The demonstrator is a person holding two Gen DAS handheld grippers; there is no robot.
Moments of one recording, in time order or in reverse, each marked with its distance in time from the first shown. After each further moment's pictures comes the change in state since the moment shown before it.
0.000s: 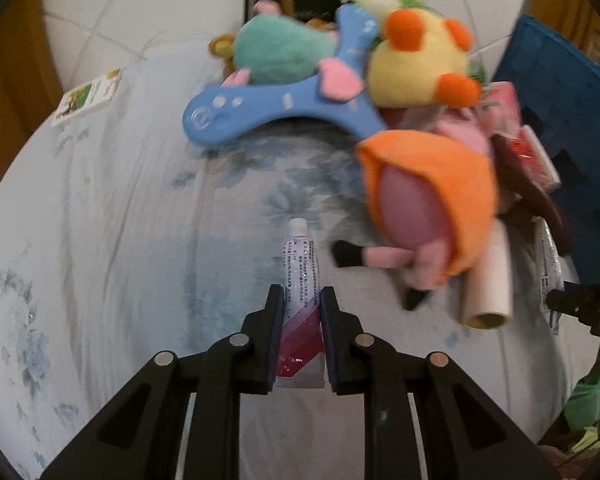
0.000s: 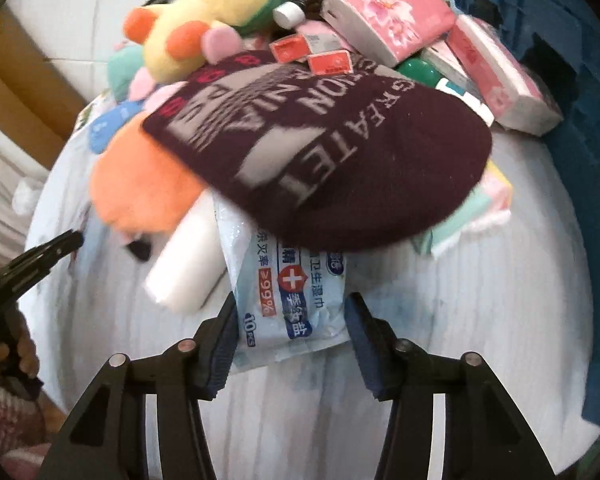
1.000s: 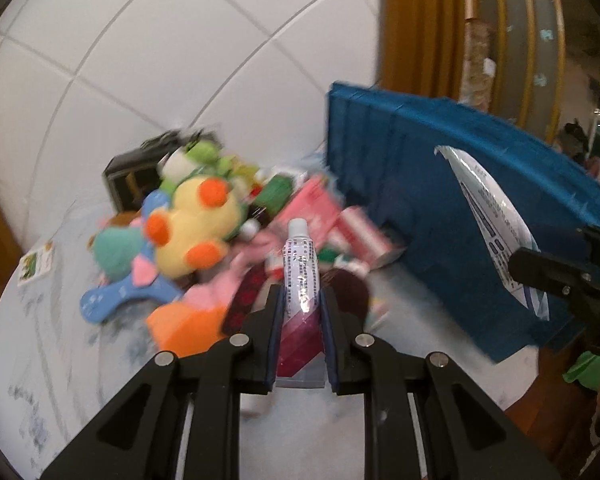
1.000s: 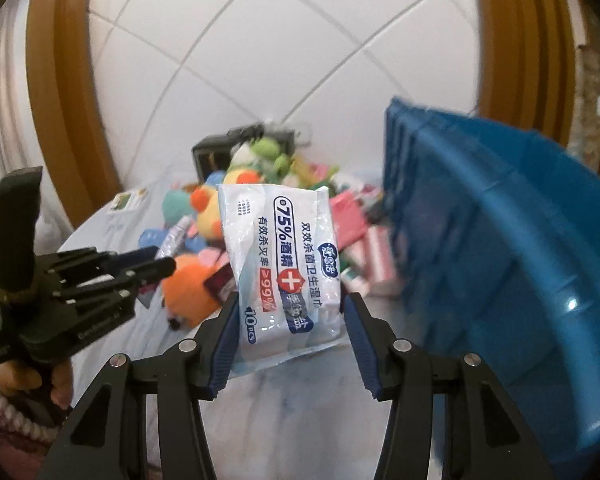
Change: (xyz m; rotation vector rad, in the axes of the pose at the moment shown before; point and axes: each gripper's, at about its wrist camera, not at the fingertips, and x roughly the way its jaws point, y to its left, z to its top) left arm -0.130 -0.216 0.050 0.271 -0.330 -0.150; right arm -0.231 -0.008 -0.016 -0.183 -0.516 -0.116
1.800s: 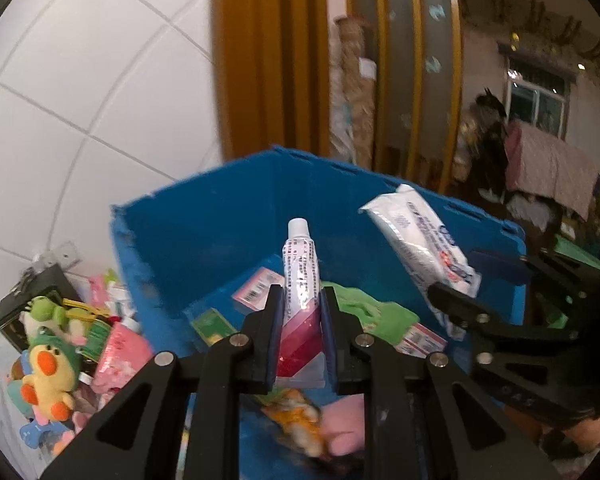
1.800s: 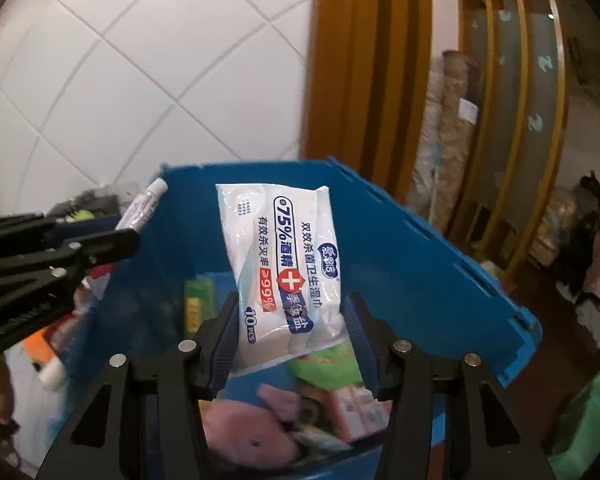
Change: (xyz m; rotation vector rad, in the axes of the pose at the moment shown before) left arm 0.036 -0.290 0.155 0.246 -0.043 -0.247; right arm -0.104 -0.245 0.033 0.131 -0.082 -0.410
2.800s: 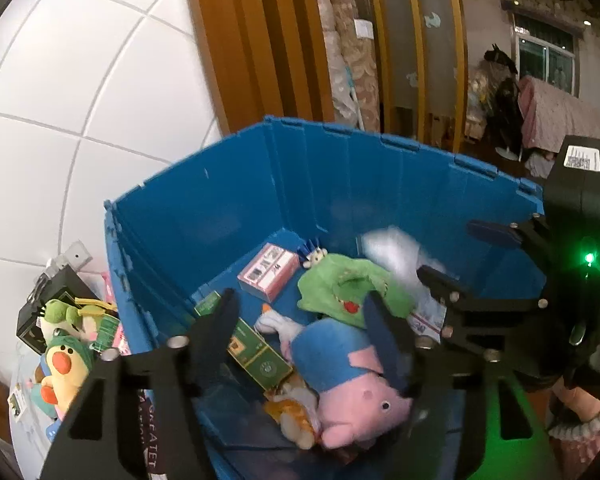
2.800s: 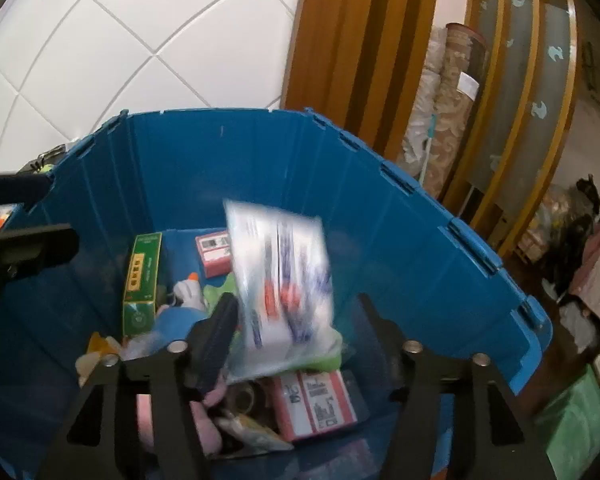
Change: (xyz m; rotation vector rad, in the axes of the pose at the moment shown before) left arm 0.023 -0.041 -0.003 0.075 0.093 0.108; right arm 0.056 -0.047 -0.025 -0.064 0.104 -0.049
